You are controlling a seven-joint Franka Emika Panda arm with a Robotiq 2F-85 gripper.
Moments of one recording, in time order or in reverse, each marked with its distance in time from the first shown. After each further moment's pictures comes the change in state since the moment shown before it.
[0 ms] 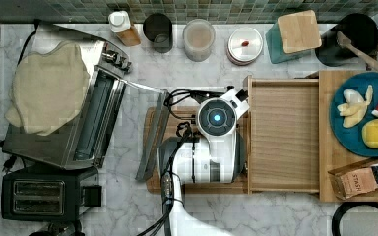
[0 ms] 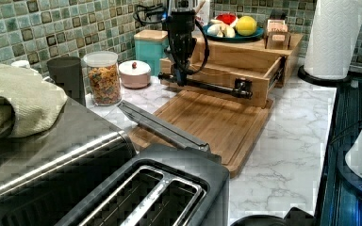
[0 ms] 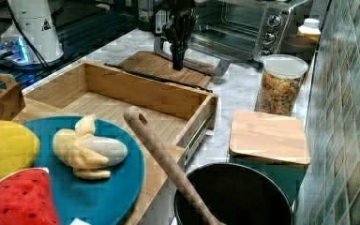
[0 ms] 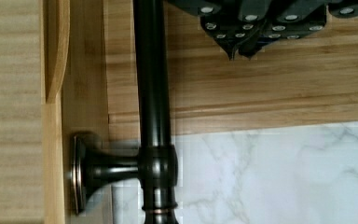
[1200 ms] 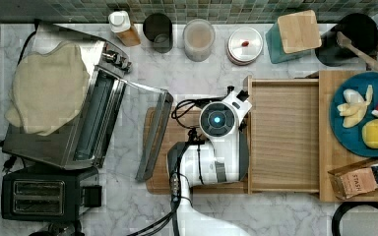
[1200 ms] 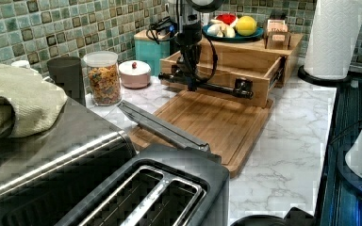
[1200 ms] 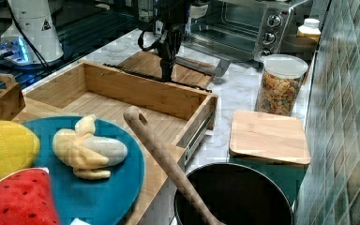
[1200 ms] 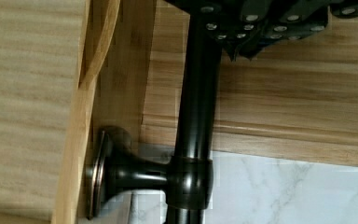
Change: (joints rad) arm -0.020 0.040 -0.019 -0.018 -0.151 0.031 -0.114
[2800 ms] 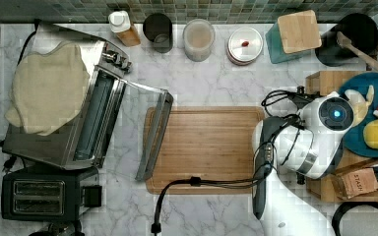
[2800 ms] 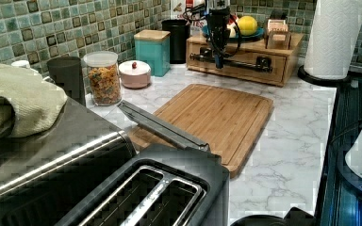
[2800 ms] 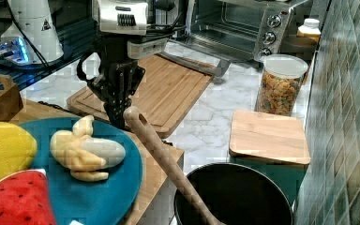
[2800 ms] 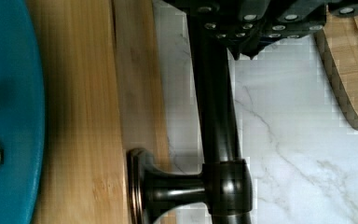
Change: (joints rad) arm -0.227 0.171 -0.175 0.242 0.127 -0.046 -0.245
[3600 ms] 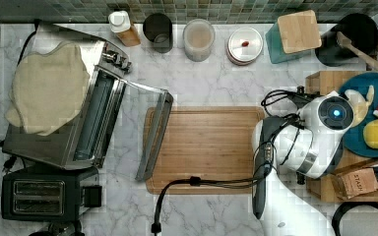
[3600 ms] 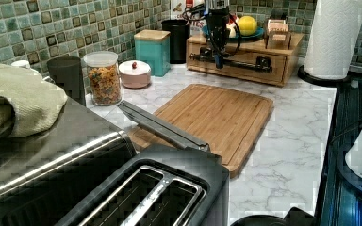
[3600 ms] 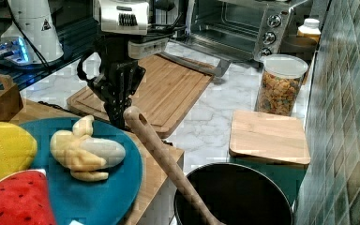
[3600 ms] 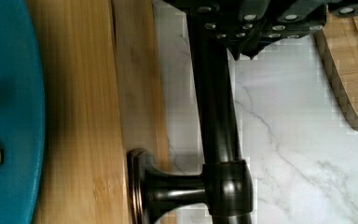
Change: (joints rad) arm 0.001 0.001 -0.002 0.002 0.001 -0.006 0.000
